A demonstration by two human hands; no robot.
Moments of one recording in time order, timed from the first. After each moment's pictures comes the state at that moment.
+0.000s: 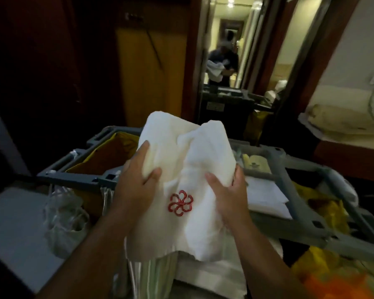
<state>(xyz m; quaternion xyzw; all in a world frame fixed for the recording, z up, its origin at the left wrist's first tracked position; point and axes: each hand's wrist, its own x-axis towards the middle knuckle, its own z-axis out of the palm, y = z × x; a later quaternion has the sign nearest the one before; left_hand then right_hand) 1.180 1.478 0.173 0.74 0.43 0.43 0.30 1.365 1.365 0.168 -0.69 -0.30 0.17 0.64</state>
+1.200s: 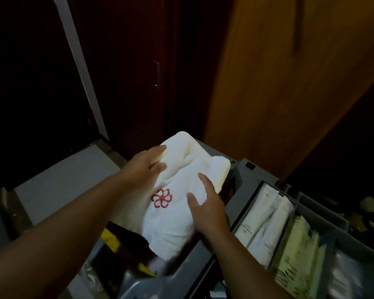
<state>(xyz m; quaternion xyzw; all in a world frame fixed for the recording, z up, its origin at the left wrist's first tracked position) 1.141 2.021 0.064 0.68 0.59 0.30 0.32 1.352 1.911 0.067 -0.67 -0.54 0.36 0.35</state>
